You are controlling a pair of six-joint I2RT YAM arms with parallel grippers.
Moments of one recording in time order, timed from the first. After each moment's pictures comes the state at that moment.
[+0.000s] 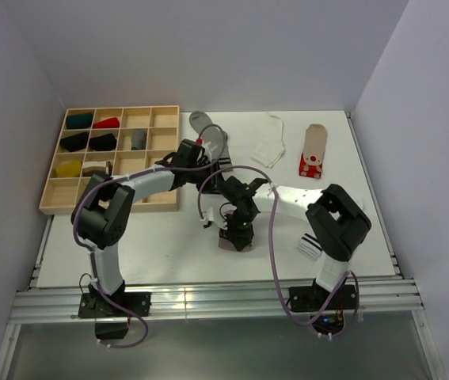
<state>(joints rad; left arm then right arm) -0.55 1.93 1.23 -0.10 0.52 -0.62 0.78 1.75 1.07 -0.79 -0.48 -0.74</state>
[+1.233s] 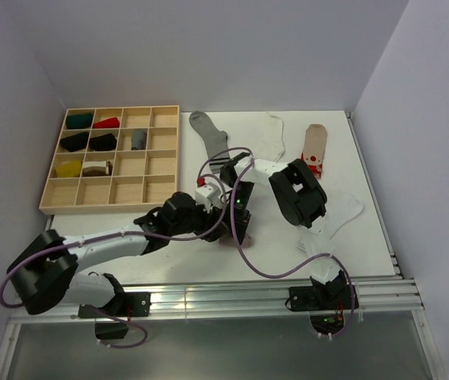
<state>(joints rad) -0.85 1.25 0.57 0.23 0.23 -0.41 0.62 2.23 1.56 -1.33 -0.67 -0.77</state>
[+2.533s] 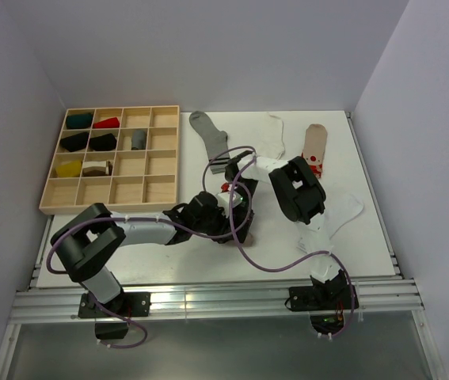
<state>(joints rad) -0.92 1.64 0.75 0.22 0.23 -0.26 0.58 2.28 1.59 -1.38 -0.70 -0.75</state>
